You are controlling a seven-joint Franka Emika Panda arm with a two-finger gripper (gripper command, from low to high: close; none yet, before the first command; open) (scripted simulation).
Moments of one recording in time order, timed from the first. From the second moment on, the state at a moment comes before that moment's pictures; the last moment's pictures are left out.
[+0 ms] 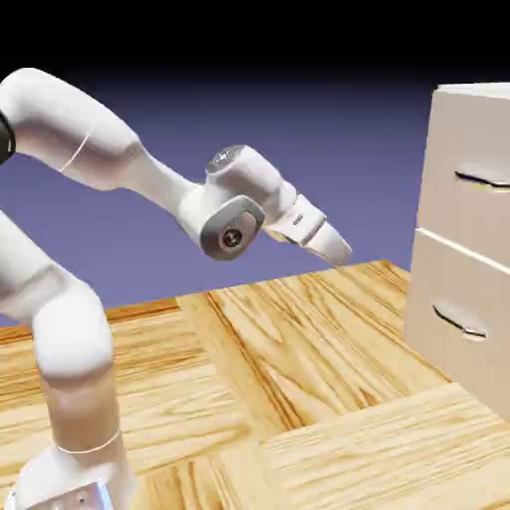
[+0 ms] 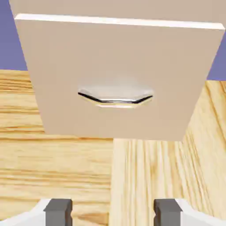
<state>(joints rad) 0.04 -0.59 -0.02 -2.80 -0.04 3.03 0.69</state>
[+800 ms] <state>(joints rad) 0.63 -0.91 -0.38 -2.52 -0.85 2.83 -0.36</state>
